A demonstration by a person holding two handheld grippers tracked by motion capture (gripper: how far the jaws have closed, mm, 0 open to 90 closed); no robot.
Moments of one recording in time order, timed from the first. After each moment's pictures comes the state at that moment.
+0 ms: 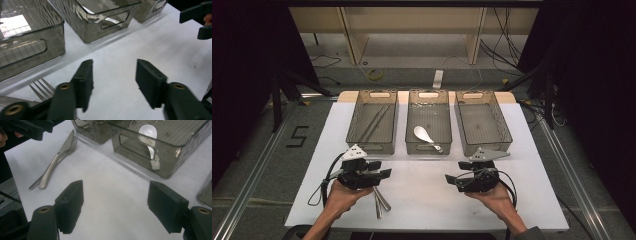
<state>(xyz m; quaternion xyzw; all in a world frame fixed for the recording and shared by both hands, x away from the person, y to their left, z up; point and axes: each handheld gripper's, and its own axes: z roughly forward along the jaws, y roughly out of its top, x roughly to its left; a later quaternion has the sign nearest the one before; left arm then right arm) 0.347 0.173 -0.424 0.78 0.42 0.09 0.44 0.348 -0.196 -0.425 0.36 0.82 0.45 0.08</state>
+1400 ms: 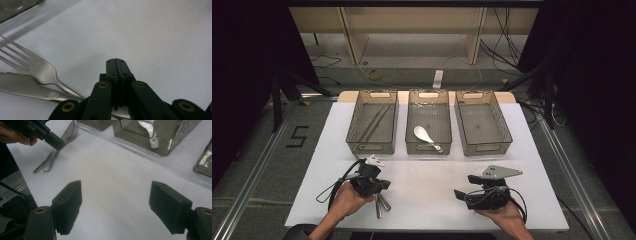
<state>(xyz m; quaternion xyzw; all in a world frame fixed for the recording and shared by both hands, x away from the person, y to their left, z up) 0.358 0.151 -0.459 0.86 0.41 0.04 0.30 0.312 -0.217 -0.438 0.37 0.81 0.44 0.09</state>
